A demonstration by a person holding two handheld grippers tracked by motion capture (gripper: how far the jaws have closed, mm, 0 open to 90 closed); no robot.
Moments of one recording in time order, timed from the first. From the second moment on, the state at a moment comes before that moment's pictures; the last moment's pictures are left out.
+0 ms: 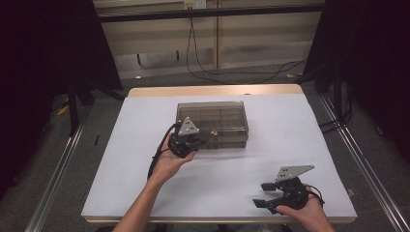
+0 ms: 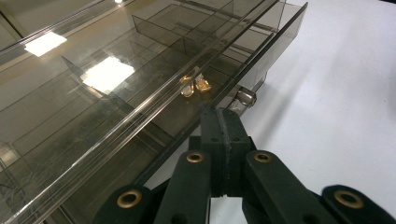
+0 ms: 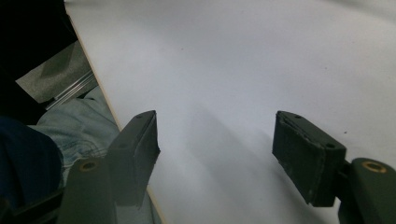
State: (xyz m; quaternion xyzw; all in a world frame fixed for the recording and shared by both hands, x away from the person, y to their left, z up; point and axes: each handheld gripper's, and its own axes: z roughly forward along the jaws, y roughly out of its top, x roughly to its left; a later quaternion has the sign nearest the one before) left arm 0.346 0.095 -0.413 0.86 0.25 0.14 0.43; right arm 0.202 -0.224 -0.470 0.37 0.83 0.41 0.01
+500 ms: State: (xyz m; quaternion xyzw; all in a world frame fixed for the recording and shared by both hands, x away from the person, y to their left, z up) left arm 0.353 0.094 -0.415 0.86 0.25 0.14 0.43; right arm 0.203 -0.225 -0.471 0.37 0.83 0.41 0.01
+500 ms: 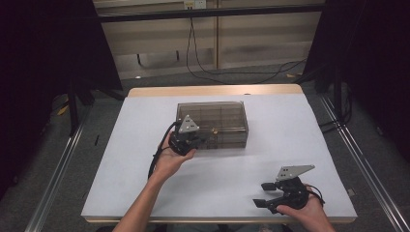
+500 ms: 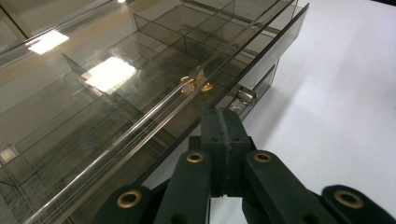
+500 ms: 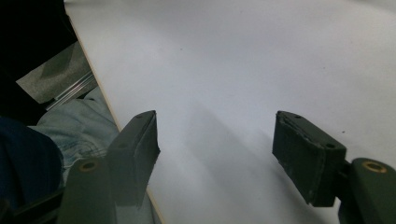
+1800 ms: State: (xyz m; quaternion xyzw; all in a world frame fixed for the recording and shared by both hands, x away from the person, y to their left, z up) left arm 0.358 0.092 -0.421 0.85 0.27 0.17 0.41; right arm 0.202 -0.225 -0.471 0.37 0.83 0.41 0.01
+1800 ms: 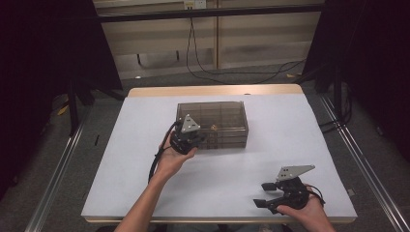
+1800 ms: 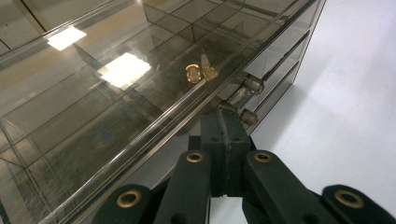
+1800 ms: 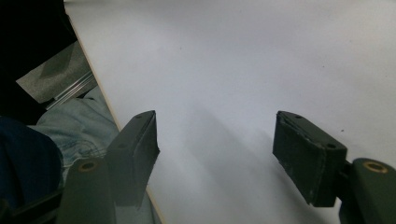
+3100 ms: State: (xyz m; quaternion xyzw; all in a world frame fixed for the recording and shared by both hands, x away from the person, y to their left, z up) left arm 0.323 0.141 -0.404 0.85 0.26 0.13 0.43; right arm 0.202 -0.229 -0.469 0.38 0.82 0.42 0.02
